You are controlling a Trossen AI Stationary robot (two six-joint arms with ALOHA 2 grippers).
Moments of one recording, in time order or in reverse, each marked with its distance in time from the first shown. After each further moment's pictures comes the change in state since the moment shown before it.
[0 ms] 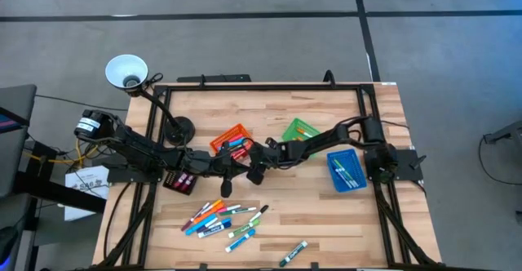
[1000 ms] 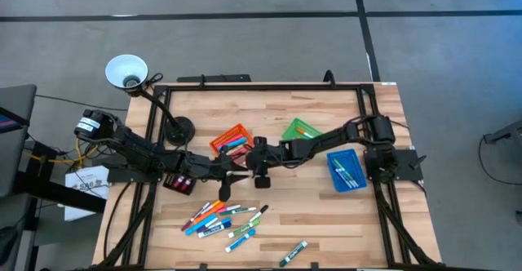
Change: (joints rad) left arm -0.045 0.000 0.000 -0.054 -0.027 -0.034; right arm 0.017 -0.094 -0.005 0.060 -0.105 -0.562
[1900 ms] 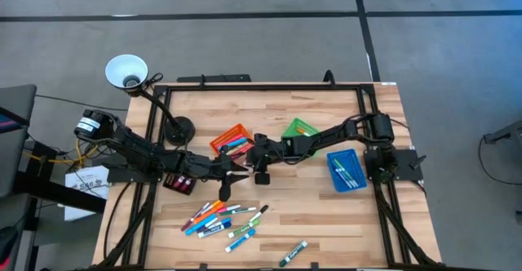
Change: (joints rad) left arm 0.000 0.000 0.000 0.004 0.000 0.000; right arm -0.044 0.000 -0.052 0.109 -0.060 0.011
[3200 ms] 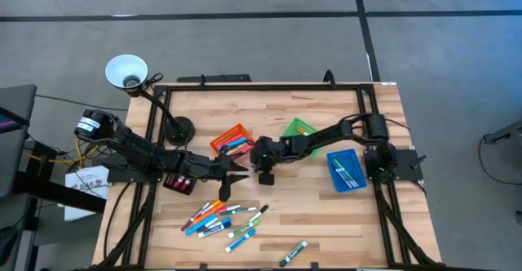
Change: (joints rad) left arm 0.000 0.000 -0.002 0.005 0.000 0.000; right arm -0.016 0.042 0.002 -0.133 -0.056 0.075
